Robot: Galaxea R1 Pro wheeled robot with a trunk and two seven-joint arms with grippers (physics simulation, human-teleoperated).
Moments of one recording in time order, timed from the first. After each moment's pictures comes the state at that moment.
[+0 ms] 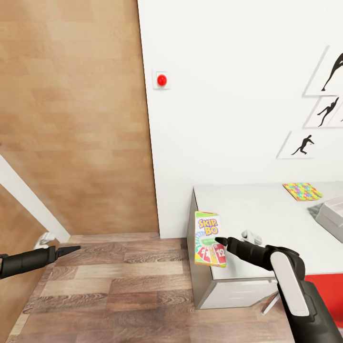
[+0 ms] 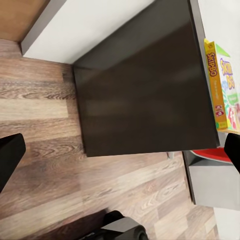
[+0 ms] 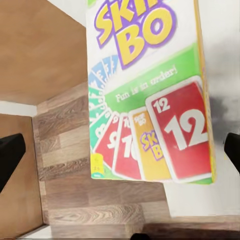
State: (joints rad) left arm -0.47 0.59 0.14 -0.96 0.41 0.79 -1.04; right arm -0.37 -0.07 -0.11 -1.57 -0.78 1.04 -0.18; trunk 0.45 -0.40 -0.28
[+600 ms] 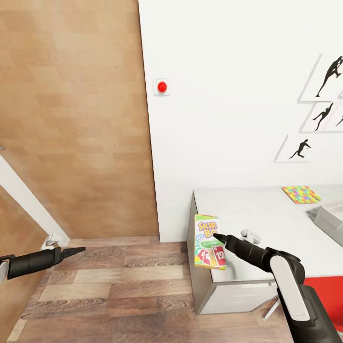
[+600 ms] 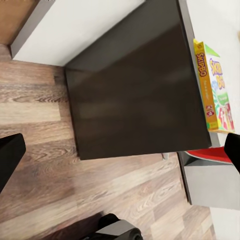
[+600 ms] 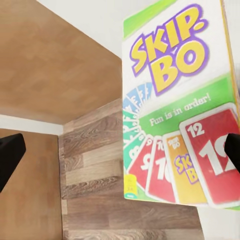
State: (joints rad) left arm -0.47 0.55 0.14 -0.97 0.40 0.79 -1.04; right arm -0.35 -0.07 -0.11 -1.56 -0.79 0.93 -0.09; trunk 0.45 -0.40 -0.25
